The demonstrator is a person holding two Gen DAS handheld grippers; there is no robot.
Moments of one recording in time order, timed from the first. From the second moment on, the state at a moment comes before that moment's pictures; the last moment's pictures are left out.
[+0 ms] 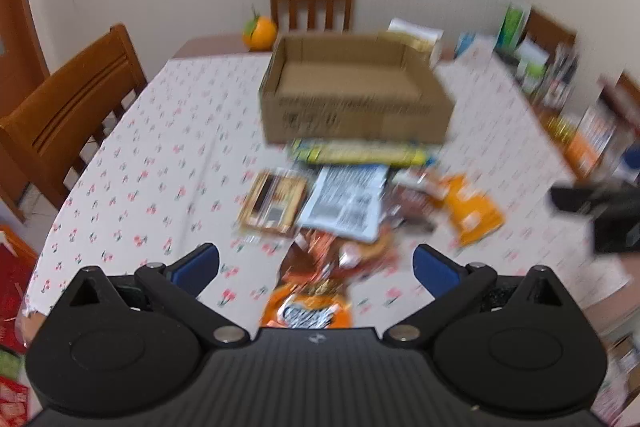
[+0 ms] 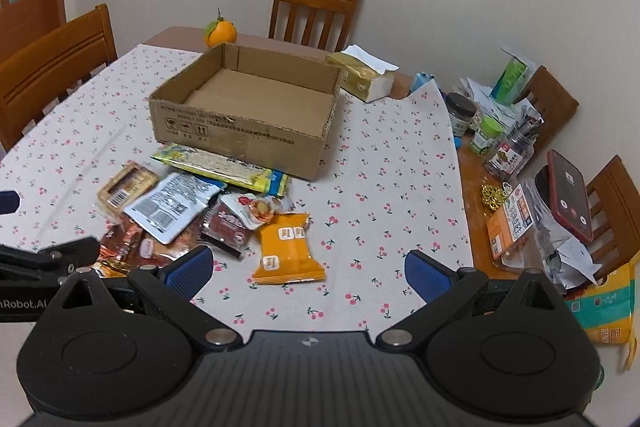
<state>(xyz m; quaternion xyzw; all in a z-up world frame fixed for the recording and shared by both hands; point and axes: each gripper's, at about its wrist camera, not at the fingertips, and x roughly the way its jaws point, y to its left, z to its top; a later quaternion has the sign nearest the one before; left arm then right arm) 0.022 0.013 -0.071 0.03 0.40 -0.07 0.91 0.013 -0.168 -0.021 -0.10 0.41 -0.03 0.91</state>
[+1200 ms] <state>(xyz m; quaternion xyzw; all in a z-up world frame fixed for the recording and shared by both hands) 0.063 0.025 -0.159 0.04 0.44 -0.15 0.89 0.042 -0.191 -0.081 -0.02 0.43 0.02 0.90</state>
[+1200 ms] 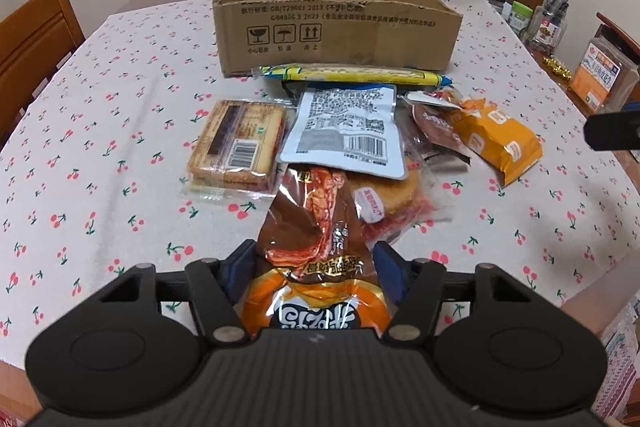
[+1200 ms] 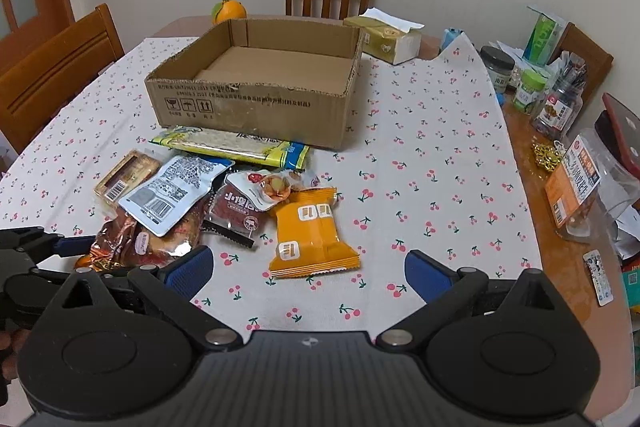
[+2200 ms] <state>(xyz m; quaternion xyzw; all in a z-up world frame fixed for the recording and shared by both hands) 0.054 0.054 -0.159 0.04 0.45 -0.11 0.89 0.121 -0.197 -0.157 -0.06 0.46 0.10 0.88</state>
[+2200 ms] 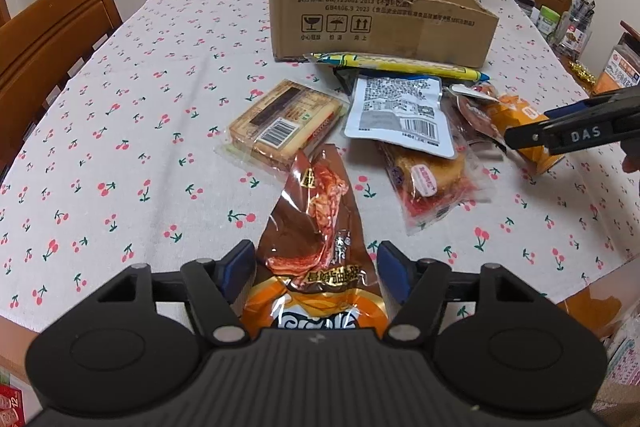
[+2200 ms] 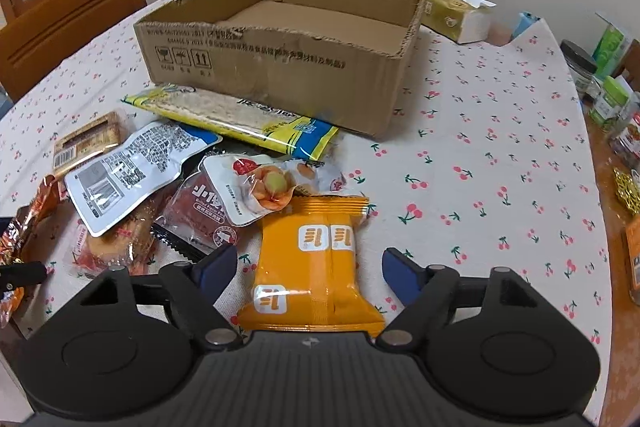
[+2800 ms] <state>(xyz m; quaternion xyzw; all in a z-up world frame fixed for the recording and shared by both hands) 0.057 0.062 -0.141 0.05 0.46 -0.15 0.87 0.115 -0.199 -0.152 -0.07 0.49 0.08 0.87</state>
